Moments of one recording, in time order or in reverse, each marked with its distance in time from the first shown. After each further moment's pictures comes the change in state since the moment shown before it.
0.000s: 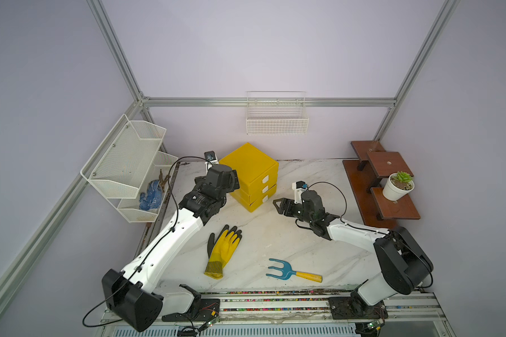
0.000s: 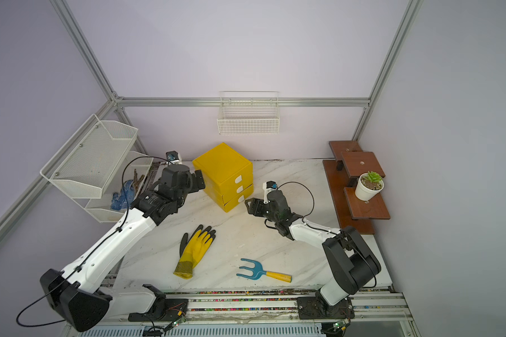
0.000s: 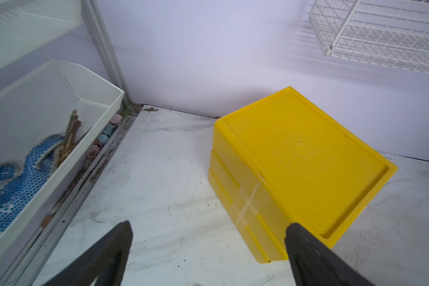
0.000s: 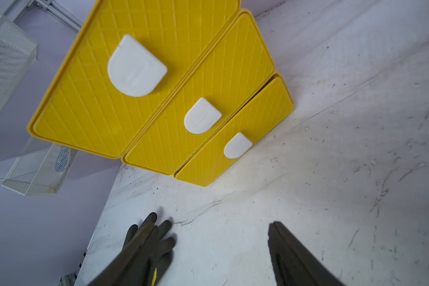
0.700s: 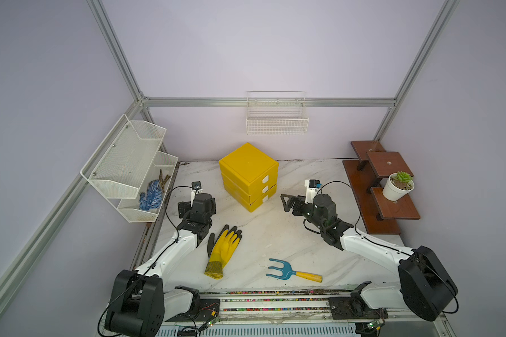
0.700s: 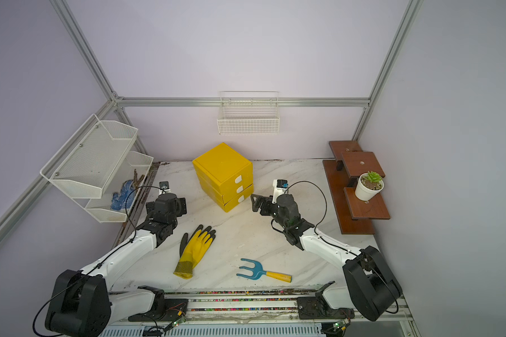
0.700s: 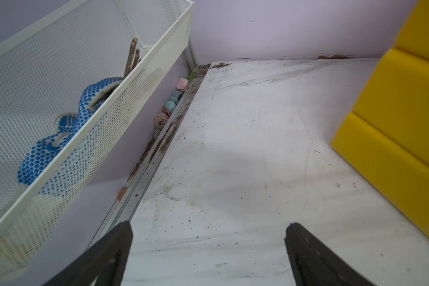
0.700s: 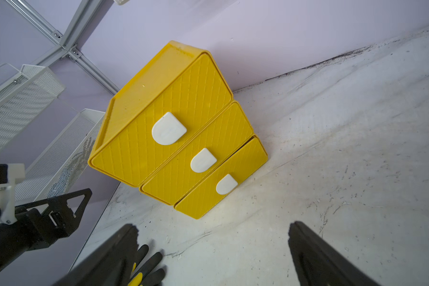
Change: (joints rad) left arm 0.318 0.016 -0.604 0.574 0.008 0.294; right arm 0.000 -0.179 -0.083 0.061 0.191 -0.089
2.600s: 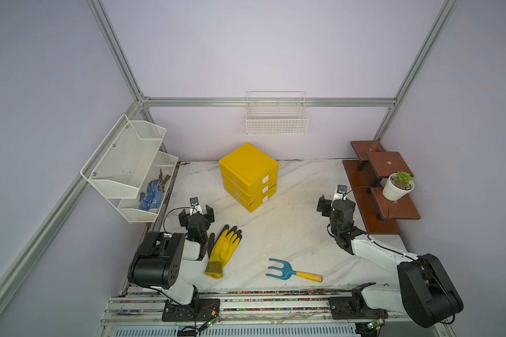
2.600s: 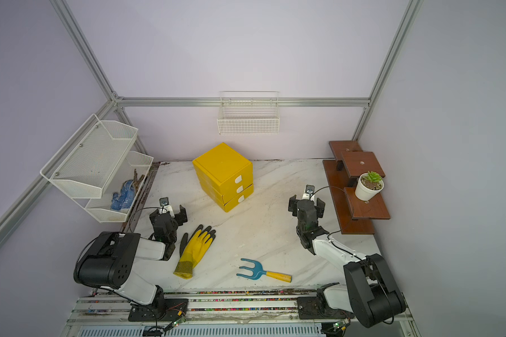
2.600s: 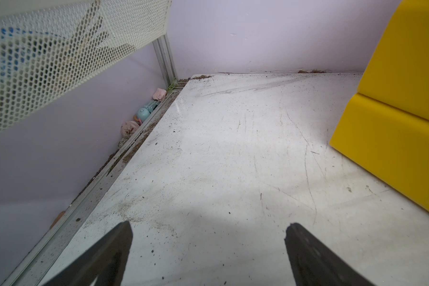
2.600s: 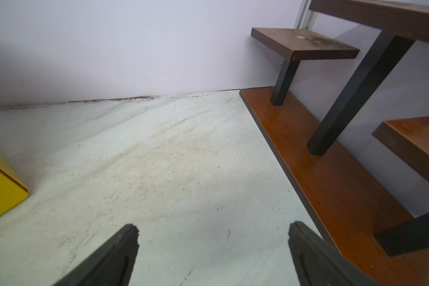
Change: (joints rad) left arm 0.085 0.355 -0.317 0.933 0.205 0.105; right arm -0.258 -0.014 -0.231 0.134 0.493 -0.488
